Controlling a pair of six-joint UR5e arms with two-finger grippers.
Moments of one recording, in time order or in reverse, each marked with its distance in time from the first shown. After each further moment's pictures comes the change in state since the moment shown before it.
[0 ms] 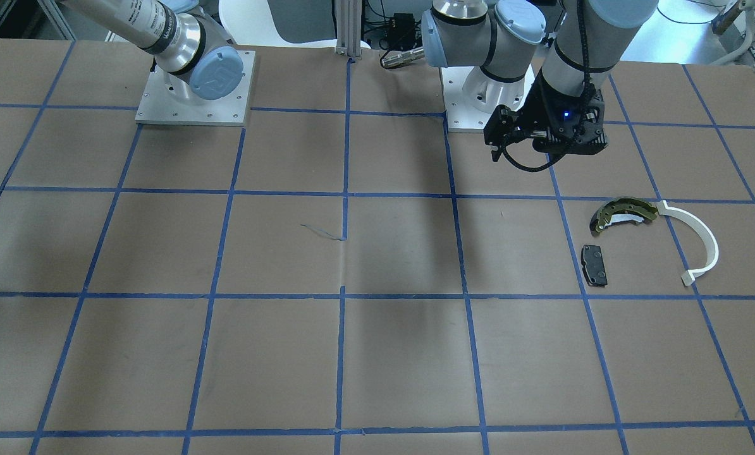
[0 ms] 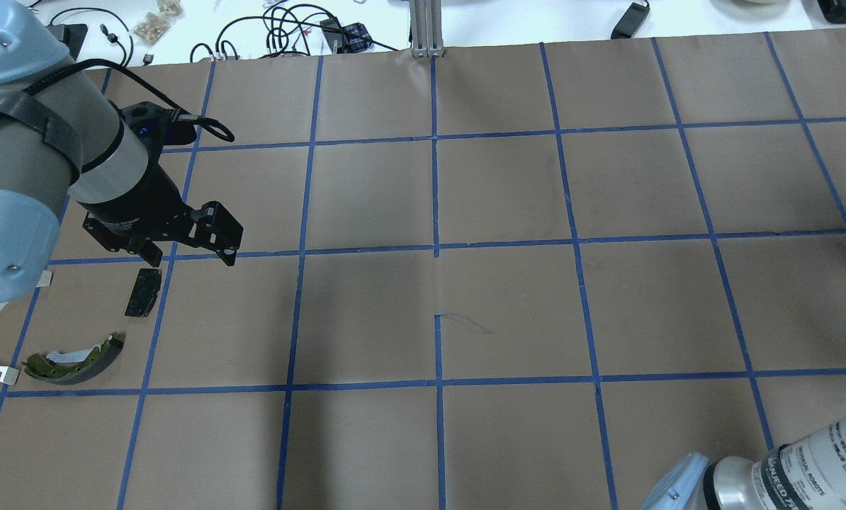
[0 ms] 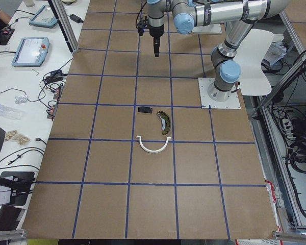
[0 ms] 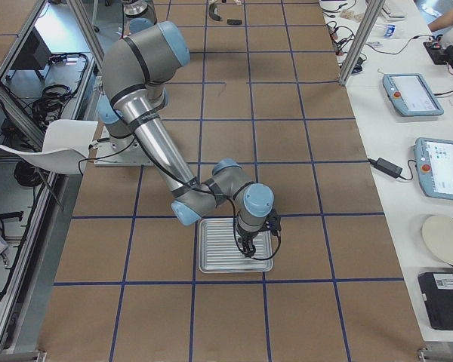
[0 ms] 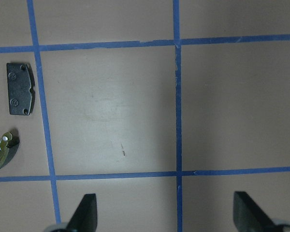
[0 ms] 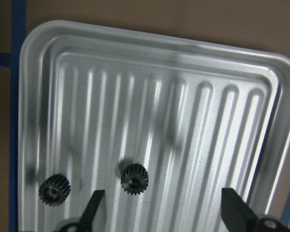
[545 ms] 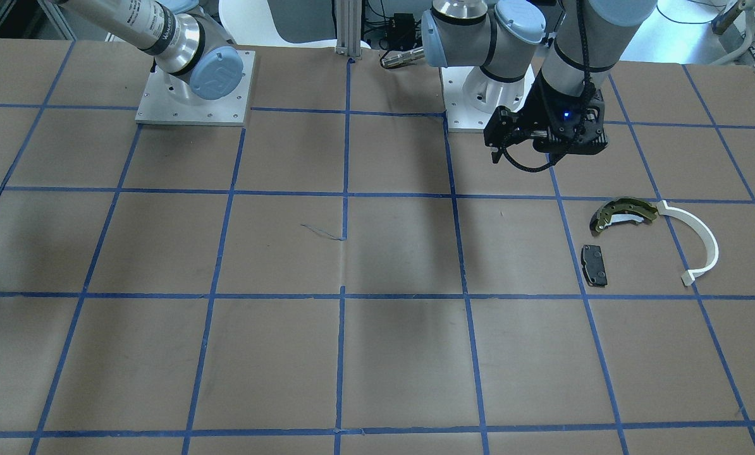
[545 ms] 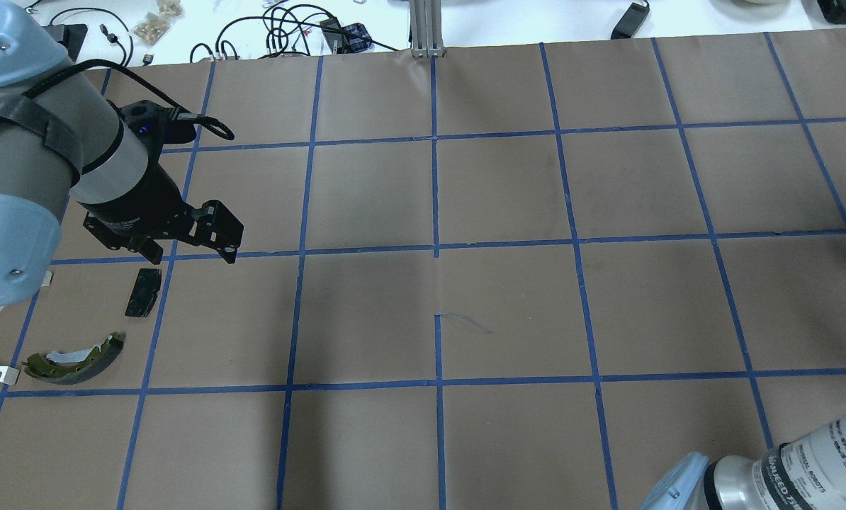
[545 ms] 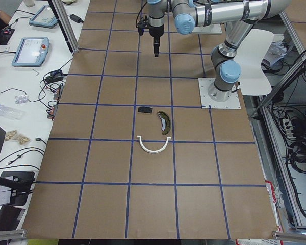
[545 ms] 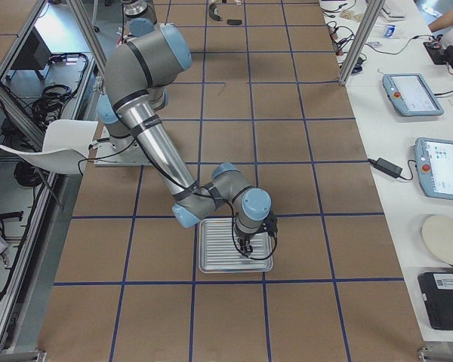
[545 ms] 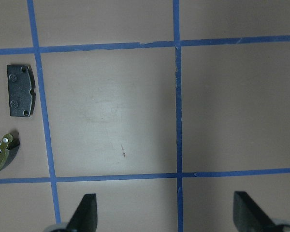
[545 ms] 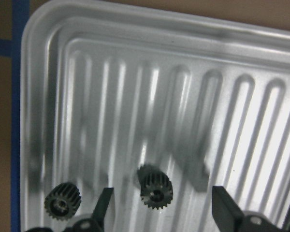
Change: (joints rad) left arm 0.000 0.000 -0.005 0.019 -0.002 -0.002; right arm 0.000 0.012 0.040 -0.025 0.002 -0.004
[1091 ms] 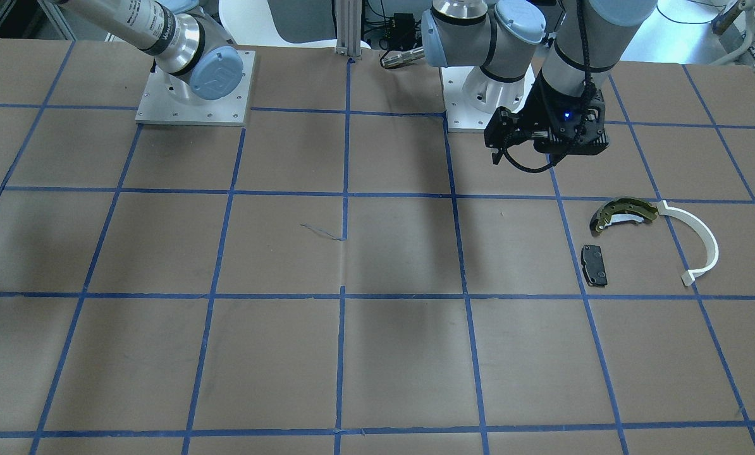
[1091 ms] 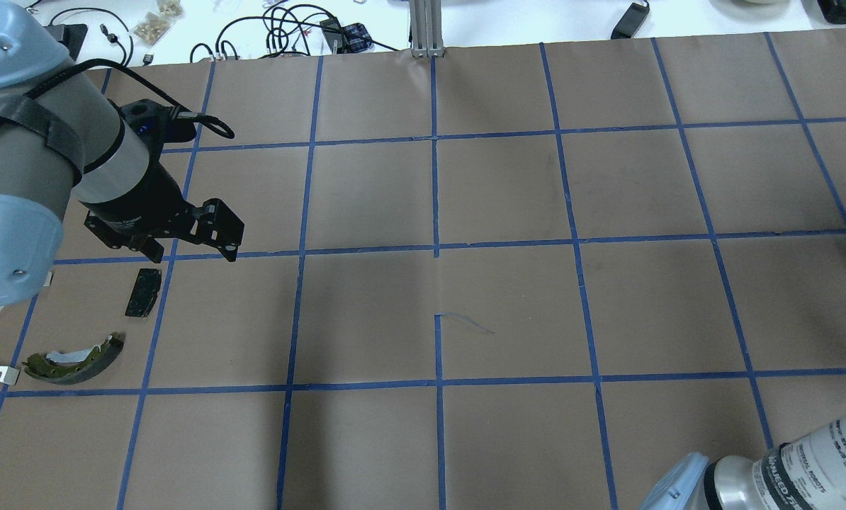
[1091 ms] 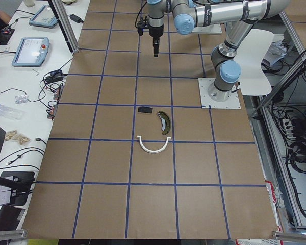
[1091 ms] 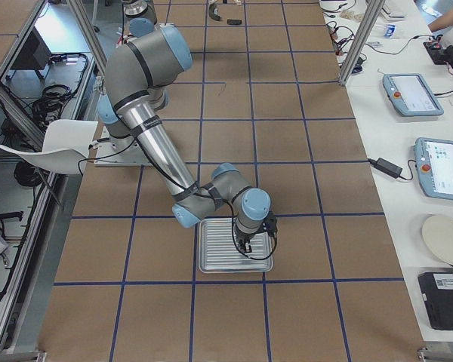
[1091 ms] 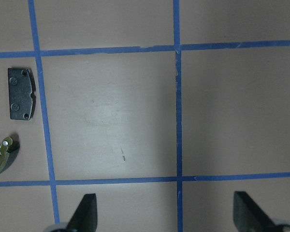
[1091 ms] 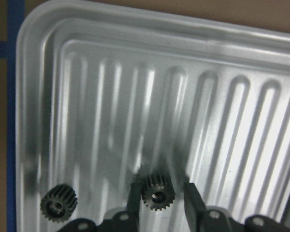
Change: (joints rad) left arm -0.001 -0.002 -0.005 0.010 -0.001 -0.006; right arm 0.000 0.002 -0.002 -0.007 -0.001 0.002
